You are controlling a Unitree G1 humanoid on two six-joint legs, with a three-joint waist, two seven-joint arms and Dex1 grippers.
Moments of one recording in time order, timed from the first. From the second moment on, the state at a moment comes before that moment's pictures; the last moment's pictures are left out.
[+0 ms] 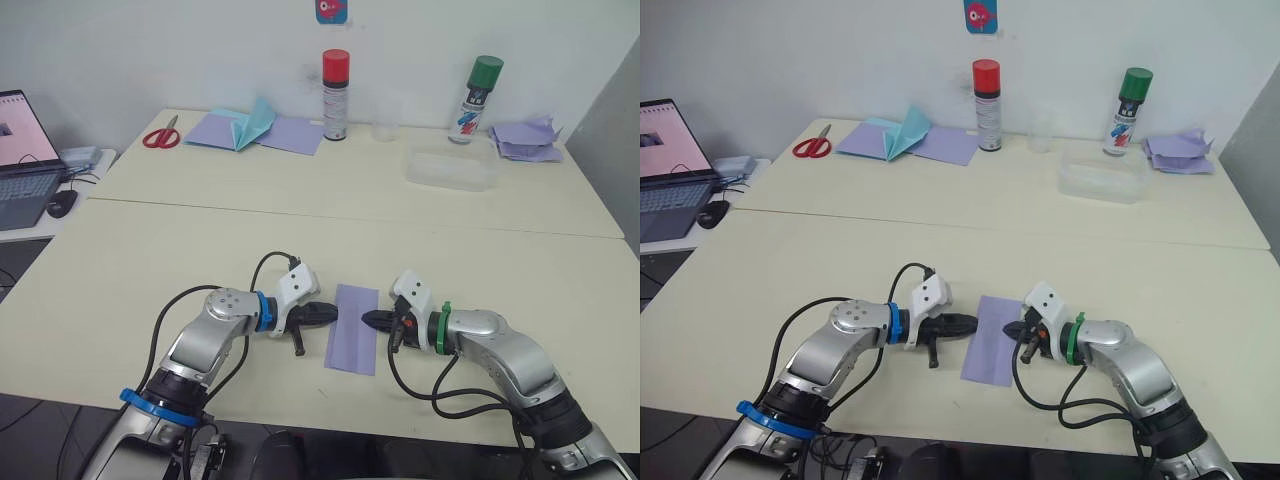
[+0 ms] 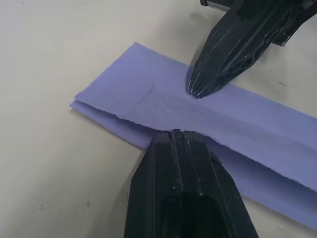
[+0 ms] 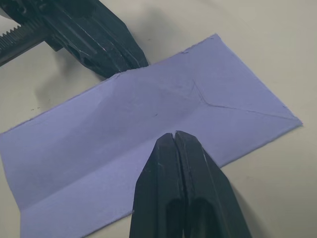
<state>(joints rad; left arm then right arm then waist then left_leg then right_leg) -0.38 0.51 -0.27 0.01 -0.20 0.42 -1.05 -0.26 -0.46 0.29 -0.23 0.30 0.71 0.72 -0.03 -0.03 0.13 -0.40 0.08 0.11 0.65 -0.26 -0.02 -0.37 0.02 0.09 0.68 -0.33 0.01</state>
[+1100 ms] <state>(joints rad) -0.41 0.44 -0.31 0.05 -0.19 0.40 -1.06 -0.37 -0.28 -0.11 -0.36 0.66 1.35 0.49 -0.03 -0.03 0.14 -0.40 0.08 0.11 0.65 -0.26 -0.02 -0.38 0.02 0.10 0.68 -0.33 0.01</state>
